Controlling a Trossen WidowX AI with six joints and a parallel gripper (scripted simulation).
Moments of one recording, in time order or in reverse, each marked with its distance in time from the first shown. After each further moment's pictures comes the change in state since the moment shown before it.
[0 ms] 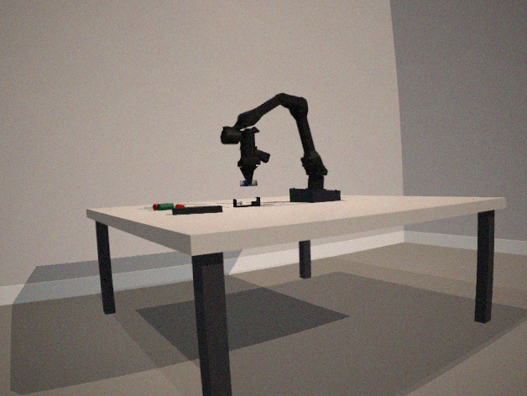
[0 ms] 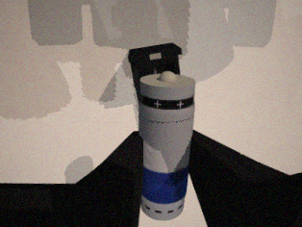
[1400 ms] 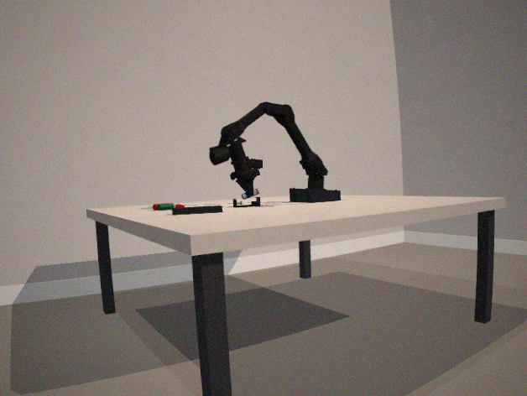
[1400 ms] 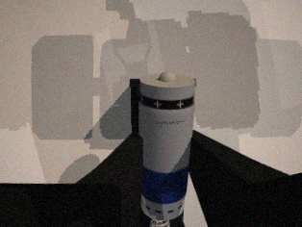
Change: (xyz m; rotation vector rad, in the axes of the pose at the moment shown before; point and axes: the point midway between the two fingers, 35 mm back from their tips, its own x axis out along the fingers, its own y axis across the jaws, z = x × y) arm 0.041 -0.005 -0.004 -0.164 -0.300 0.040
